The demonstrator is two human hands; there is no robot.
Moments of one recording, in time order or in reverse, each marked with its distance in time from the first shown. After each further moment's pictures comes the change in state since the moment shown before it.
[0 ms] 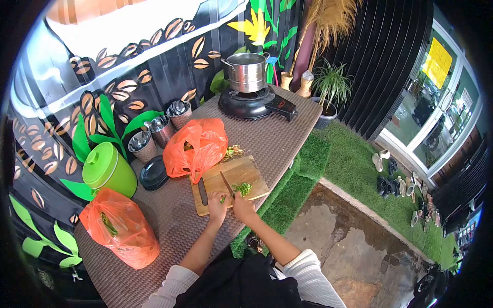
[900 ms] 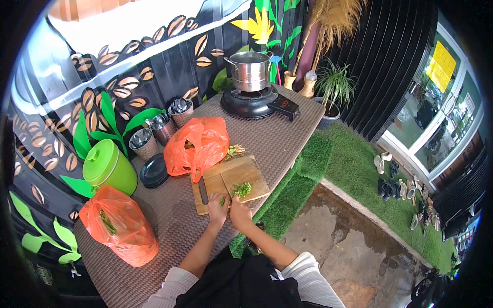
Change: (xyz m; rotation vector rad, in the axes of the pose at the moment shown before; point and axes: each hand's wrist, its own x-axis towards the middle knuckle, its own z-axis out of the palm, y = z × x) left_hand -0.007 0.010 -0.006 0.087 0.058 0.102; right_hand -0.013 -0.021 0.005 0.002 0.017 0.061
